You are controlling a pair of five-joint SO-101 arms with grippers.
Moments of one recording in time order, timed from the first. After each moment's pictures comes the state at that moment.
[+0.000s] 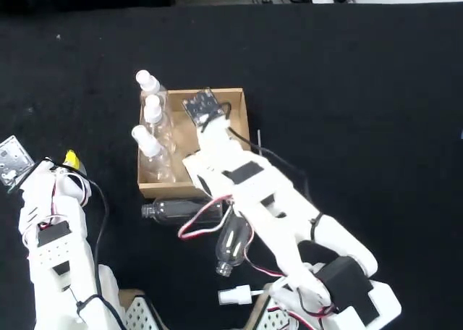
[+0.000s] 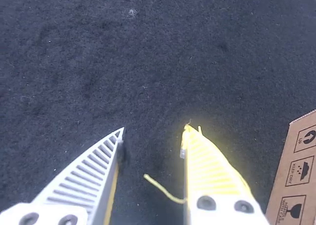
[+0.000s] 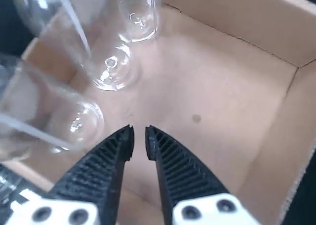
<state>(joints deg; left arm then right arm) -31.7 -55.0 84.7 10.3 11.5 -31.6 -13.8 50.2 24.9 -2.1</state>
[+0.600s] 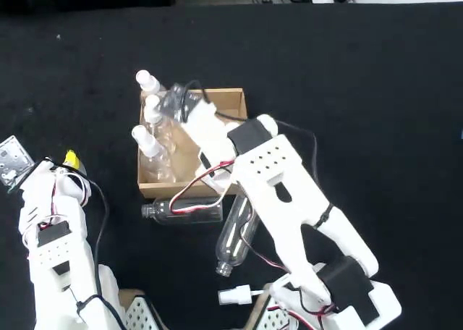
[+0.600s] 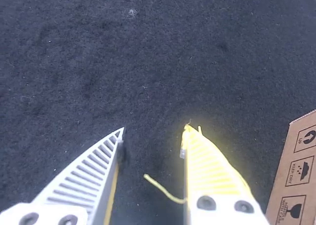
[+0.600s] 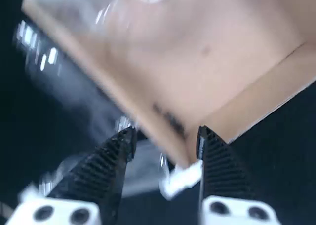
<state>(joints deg) -31.7 -55.0 84.7 10.3 11.5 -30.8 -13.8 21.2 77.9 23.2</state>
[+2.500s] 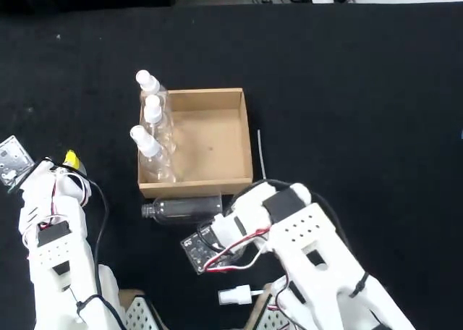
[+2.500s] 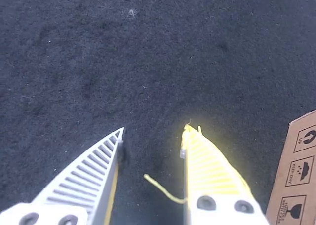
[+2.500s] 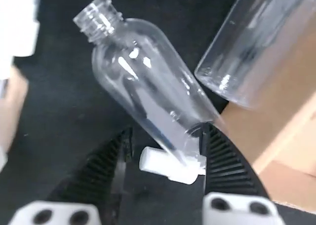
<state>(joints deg) -31.8 -55.0 84.7 10.3 11.5 -28.7 -43.5 62.4 70.5 92.8</state>
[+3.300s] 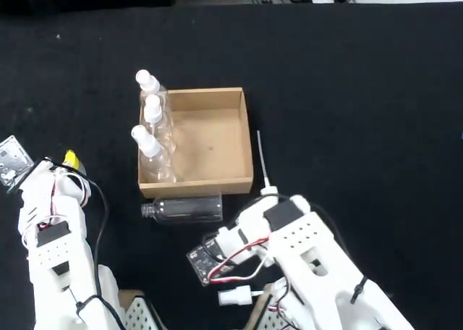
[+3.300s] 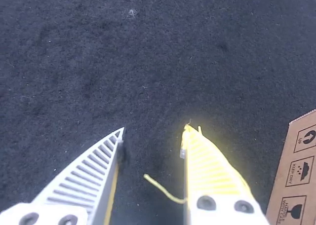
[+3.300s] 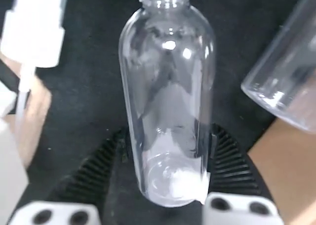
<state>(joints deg) -31.8 -55.0 84.7 10.3 11.5 -28.5 -44.0 71.8 67.3 92.8</state>
